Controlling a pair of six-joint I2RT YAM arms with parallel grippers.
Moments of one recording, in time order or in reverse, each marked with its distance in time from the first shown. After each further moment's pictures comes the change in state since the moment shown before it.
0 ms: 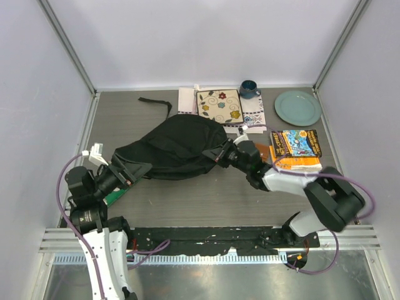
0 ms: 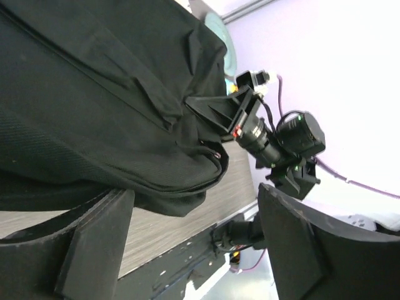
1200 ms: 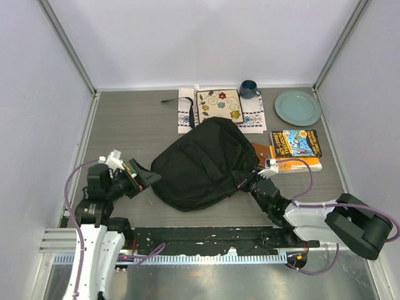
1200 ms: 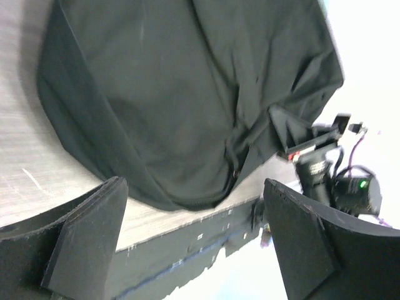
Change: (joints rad) left arm -0.237 0.038 -0.065 -0.152 -0.326 0.053; right arm 0.130 -0.410 -0.559 0.204 0.562 -0.227
